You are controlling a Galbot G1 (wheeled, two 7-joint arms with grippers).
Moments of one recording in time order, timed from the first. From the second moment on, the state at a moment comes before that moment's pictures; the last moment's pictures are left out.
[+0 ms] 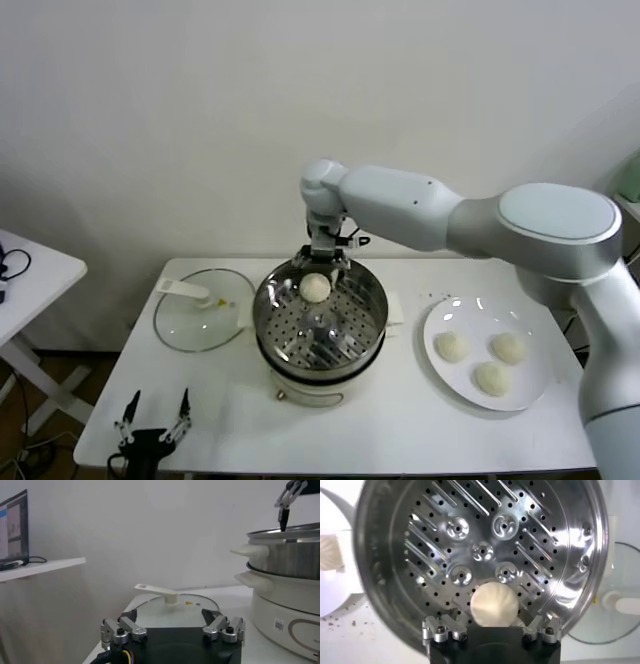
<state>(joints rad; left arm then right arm) 1.77 -1.56 -0.76 -1.92 -0.02 -0.20 0.07 0.65 1.40 -1.44 0.99 0.00 0.61 -1.11</state>
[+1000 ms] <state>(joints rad) 1.76 -1.56 -0.76 -1.91 0.01 -0.19 0.07 0.79 0.88 -1.85 1.31 0.50 -0.14 -0.93</state>
